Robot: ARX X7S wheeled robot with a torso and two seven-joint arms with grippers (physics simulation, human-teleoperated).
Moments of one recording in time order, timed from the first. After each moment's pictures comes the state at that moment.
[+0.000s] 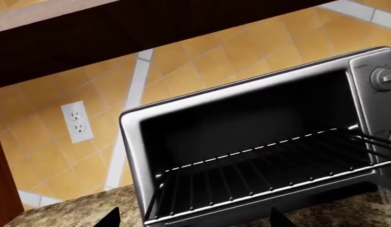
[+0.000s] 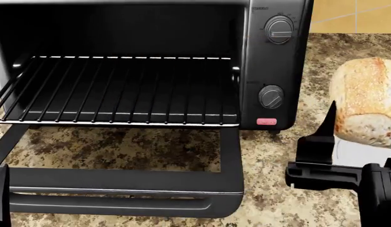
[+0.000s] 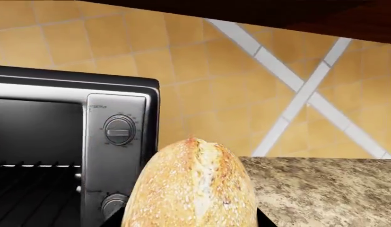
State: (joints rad) left arm -1.12 -1.30 1.58 0.99 -0.83 -0.03 -1.26; right arm 1.48 1.33 -1.63 -0.72 1.30 -0.07 1.14
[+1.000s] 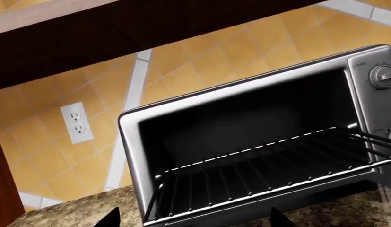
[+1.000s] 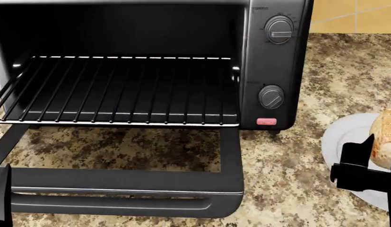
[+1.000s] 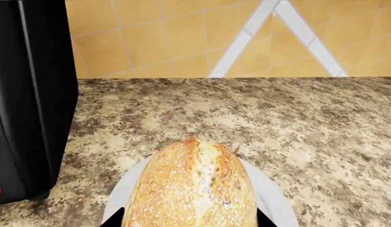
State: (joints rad) left arm -1.15 -1.29 1.58 1.00 -0.85 -0.06 -1.27; right arm 1.38 1.24 -1.67 -0.27 1.50 -0.06 0.95
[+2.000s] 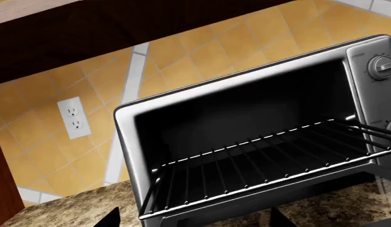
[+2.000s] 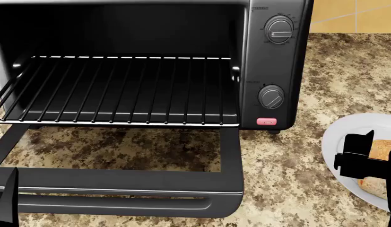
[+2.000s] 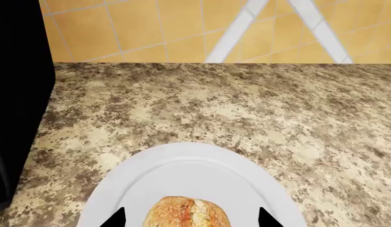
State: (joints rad) left arm -1.16 -1.26 1.59 1.00 -0.87 -0.08 -1.29; right arm 1.36 1.11 -1.65 0.01 1.54 -0.02 0.82
